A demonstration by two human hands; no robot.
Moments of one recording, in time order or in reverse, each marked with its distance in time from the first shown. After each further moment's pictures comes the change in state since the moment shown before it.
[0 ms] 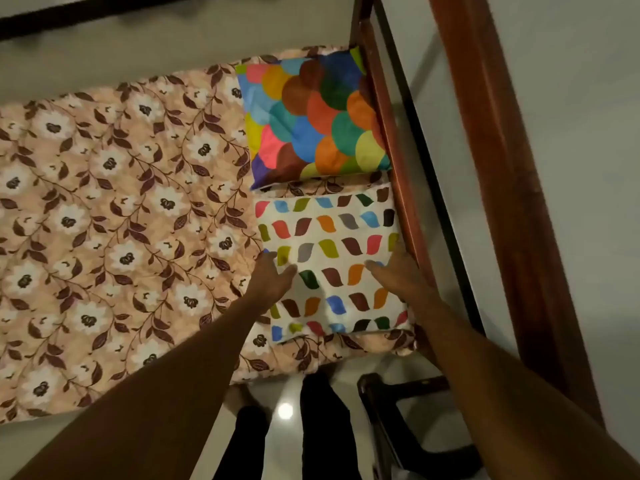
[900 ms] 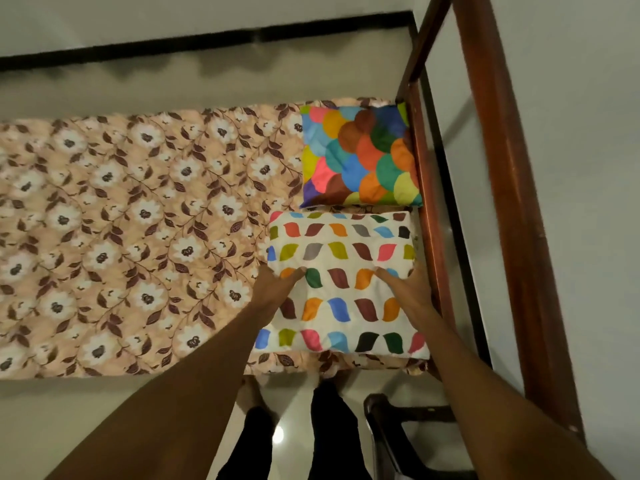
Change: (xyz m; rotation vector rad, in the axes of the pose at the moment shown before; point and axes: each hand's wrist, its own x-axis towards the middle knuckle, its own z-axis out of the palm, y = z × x) left_hand -0.064 0.000 -0.069 -0.455 0.179 -0.237; right_hand -0.063 -0.050 0.009 0.344 0.103 0.019
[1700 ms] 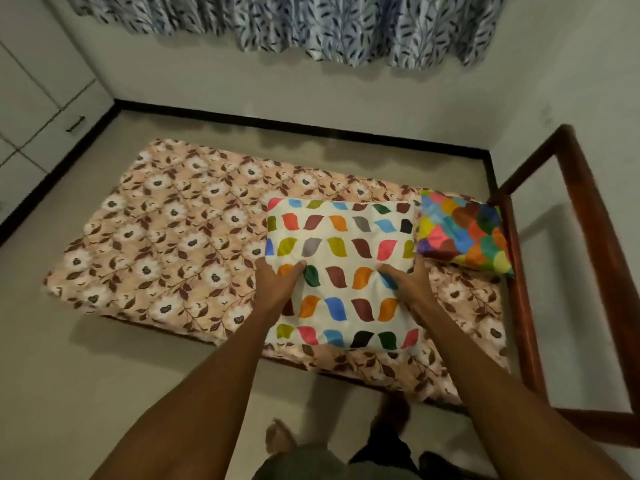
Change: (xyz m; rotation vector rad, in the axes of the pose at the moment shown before) left_hand -0.165 -0.100 -0.426 -0.388 0.313 0.365; right_hand -0.367 -0.134 0.250 0.061 -0.131 -0.503
